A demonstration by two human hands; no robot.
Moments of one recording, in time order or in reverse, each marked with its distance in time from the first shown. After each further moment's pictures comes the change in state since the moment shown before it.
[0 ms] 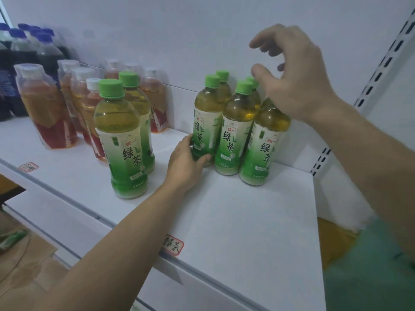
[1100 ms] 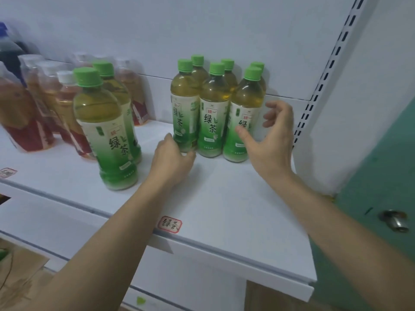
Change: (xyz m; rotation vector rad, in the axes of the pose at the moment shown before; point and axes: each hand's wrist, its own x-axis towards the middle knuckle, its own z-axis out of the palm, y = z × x) left_hand -0.030 0.019 -0.020 0.311 -0.090 -0.082; right_hand -0.144 0.015 0.064 0.100 0.334 0.379
